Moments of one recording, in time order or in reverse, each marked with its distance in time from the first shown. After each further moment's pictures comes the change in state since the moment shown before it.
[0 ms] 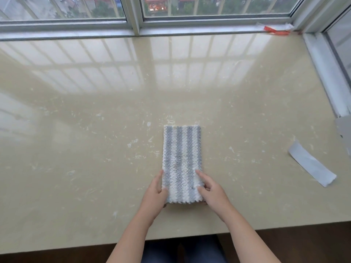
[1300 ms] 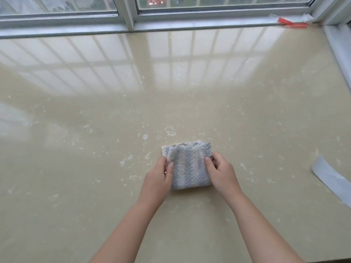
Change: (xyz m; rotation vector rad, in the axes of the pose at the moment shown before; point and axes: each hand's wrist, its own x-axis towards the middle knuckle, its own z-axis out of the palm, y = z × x) left_hand 0.080 0.064 0.000 0.435 0.191 0.471; right_hand 0.095 -0.046 -0.024 -0.124 0.272 -0.256
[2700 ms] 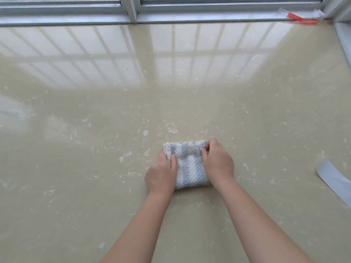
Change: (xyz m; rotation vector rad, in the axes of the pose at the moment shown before) left_hand 0.021 0.004 0.028 0.400 0.182 -0.241; right_hand 0.029 -0.020 0.013 -0.585 0.068 0.019
